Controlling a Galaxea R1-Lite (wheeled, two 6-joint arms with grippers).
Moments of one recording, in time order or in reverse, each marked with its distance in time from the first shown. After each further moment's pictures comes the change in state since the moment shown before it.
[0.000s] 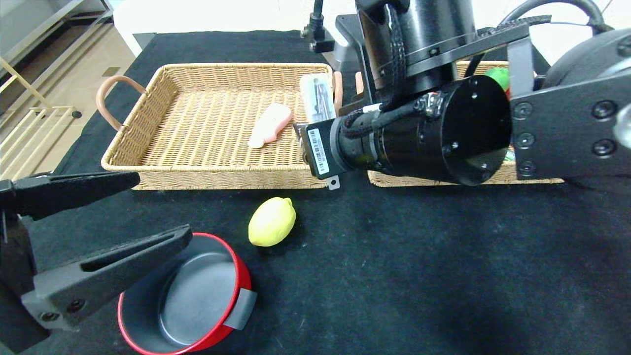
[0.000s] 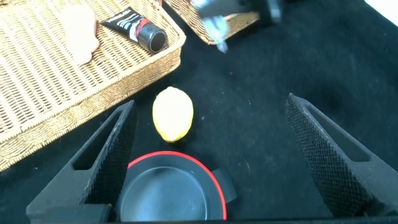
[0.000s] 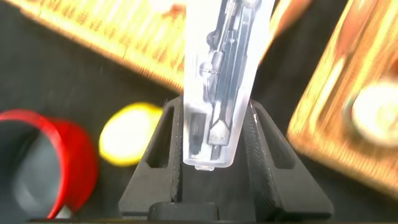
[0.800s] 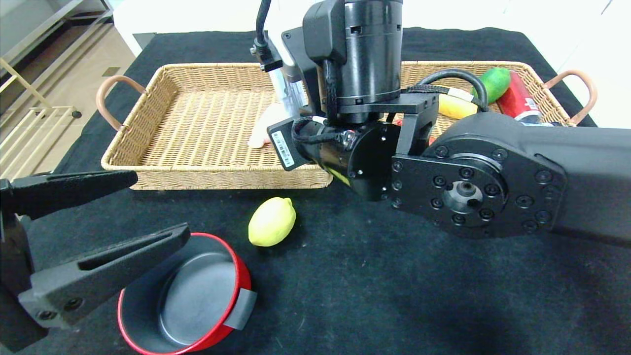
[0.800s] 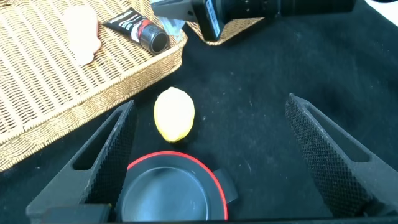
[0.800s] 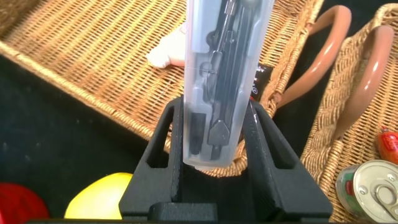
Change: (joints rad) left arm 0.004 -0.002 0.000 -0.001 0.000 0.001; right arm -0.001 0.134 0.007 -0.381 -0.056 -0.257
